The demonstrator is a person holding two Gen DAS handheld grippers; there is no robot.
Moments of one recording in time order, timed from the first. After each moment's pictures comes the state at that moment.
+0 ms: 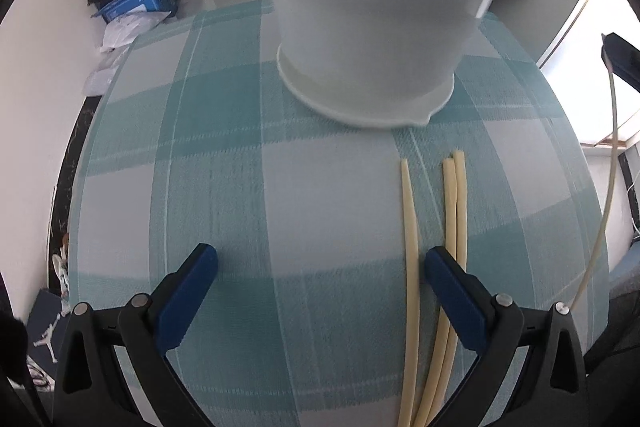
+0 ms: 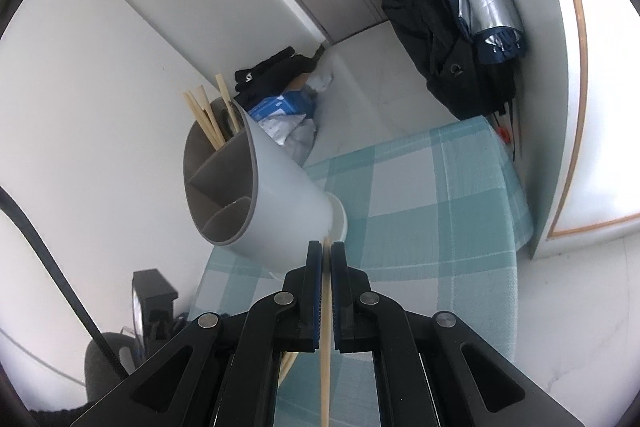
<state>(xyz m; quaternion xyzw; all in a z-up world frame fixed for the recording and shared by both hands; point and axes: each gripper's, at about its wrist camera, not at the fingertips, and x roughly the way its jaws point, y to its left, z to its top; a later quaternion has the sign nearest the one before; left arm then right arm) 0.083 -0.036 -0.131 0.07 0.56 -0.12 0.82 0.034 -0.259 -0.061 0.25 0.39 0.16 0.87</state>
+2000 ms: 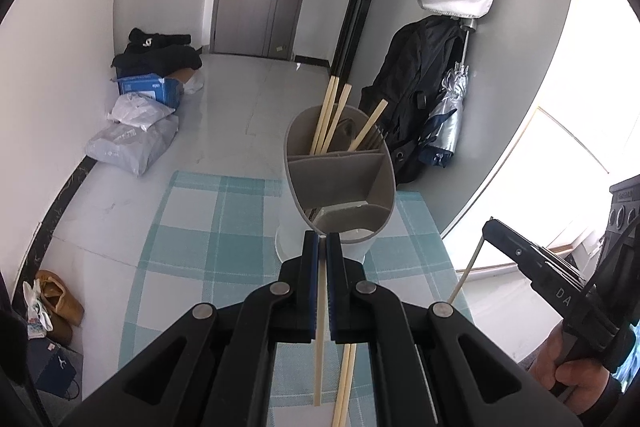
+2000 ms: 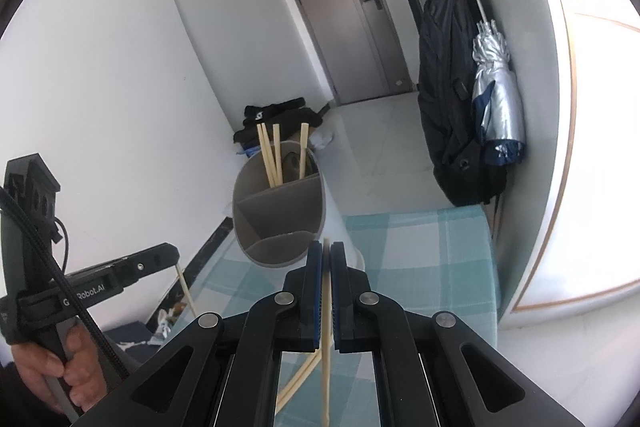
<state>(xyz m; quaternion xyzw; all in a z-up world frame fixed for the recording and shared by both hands) 0.044 -0.001 0.009 -0.06 0.37 -0.17 0.91 -0.012 -0.209 -0.006 0.14 0.28 0.13 0.94</state>
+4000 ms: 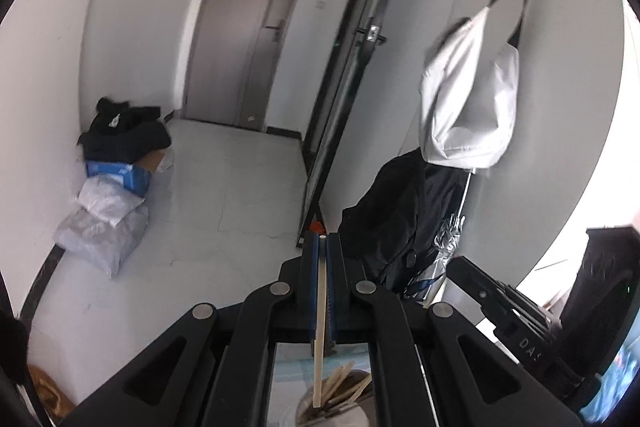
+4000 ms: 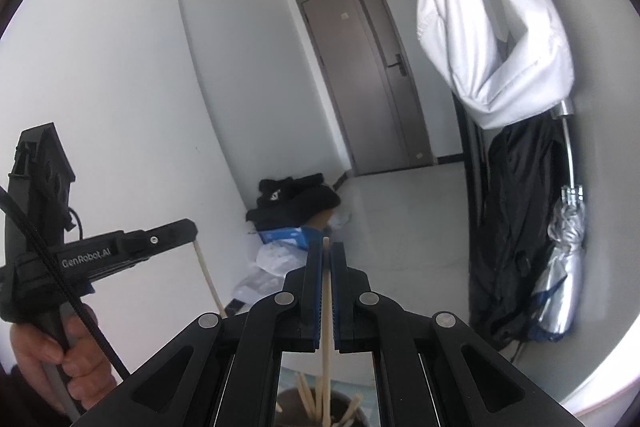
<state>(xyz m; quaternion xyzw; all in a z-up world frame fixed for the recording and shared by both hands) 0.193 0.020 0.119 -0.10 0.26 -0.22 0.94 0.146 -0.180 0.132 0.13 0.17 0.14 0.97</state>
